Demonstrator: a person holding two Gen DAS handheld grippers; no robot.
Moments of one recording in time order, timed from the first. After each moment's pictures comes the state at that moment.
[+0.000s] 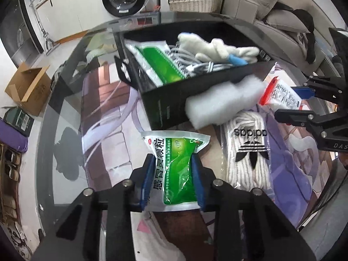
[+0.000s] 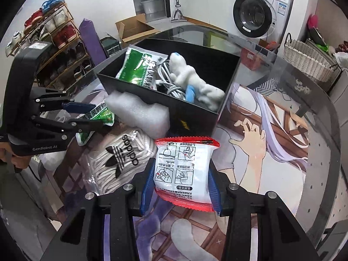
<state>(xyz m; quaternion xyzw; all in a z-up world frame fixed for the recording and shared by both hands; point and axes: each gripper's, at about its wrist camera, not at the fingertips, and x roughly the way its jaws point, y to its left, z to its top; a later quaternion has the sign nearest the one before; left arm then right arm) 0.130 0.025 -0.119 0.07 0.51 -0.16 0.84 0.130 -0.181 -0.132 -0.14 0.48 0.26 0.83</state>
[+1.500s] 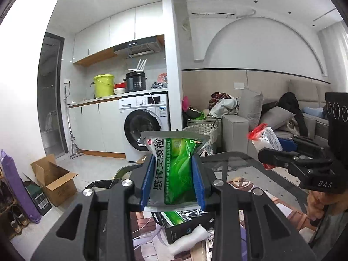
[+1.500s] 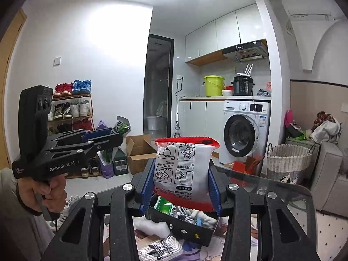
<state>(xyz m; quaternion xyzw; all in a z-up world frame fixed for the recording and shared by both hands) 0.028 0.066 0.036 0.04 0.08 -0.15 0.99 0.008 -0.204 0.014 -0.05 0.07 0.28 0.96</state>
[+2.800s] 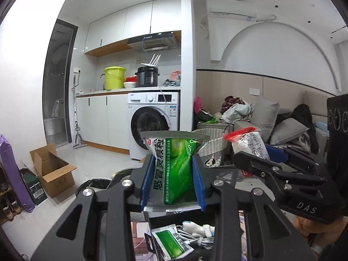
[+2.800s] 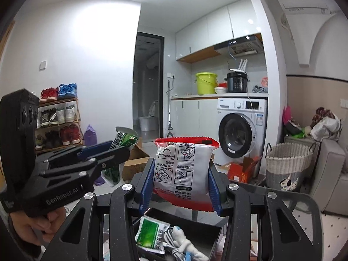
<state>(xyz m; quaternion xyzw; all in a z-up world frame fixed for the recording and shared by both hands) 0.110 0.039 0.036 -0.01 0.09 -0.10 0.99 0.127 -0.173 0.034 -0.03 0.08 0.26 0.96</state>
